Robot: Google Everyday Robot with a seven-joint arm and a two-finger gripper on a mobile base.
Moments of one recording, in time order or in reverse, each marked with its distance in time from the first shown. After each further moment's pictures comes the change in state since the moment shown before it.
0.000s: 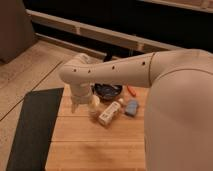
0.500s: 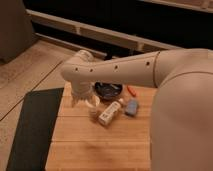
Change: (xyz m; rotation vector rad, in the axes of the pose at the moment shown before) arm -0.041 -0.016 -0.036 -0.046 -0.204 0.024
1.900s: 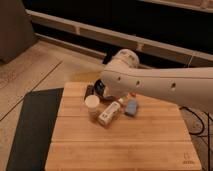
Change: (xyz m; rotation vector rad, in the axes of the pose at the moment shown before) arm -0.027 -0.154 -0.040 0.106 -0.240 0.279
